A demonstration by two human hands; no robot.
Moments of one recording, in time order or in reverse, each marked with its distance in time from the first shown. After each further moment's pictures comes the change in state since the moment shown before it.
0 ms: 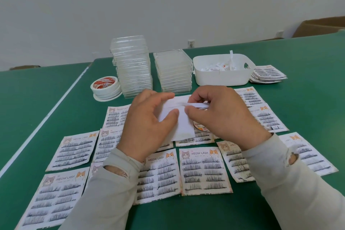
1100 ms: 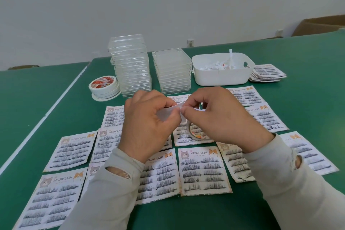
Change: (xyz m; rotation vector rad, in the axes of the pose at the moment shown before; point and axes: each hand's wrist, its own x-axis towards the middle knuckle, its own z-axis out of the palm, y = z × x) left_hand 0.001 0.010 0.003 0.071 0.075 0.138; right_hand -0.005 -0.012 -0.002 0.025 -0.092 -0.007
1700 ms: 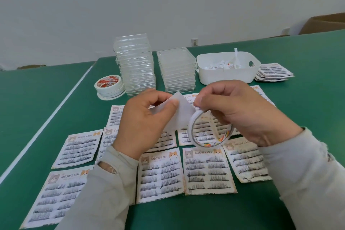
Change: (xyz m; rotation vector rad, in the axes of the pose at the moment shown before) left_hand 0.002 -0.005 -0.014 -0.311 -0.030 -0.150; right_hand 0.000 0.002 -0.020 0.666 -0.122 0.140
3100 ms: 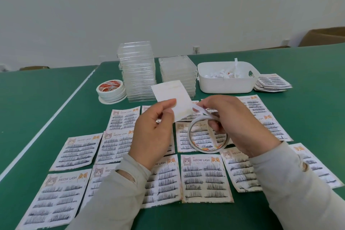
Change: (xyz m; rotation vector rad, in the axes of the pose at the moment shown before) left_hand -0.011 -0.012 0.027 -0.161 0.106 -0.277; right_hand 0.012 0.021 0.001 -0.107 0.162 0.166
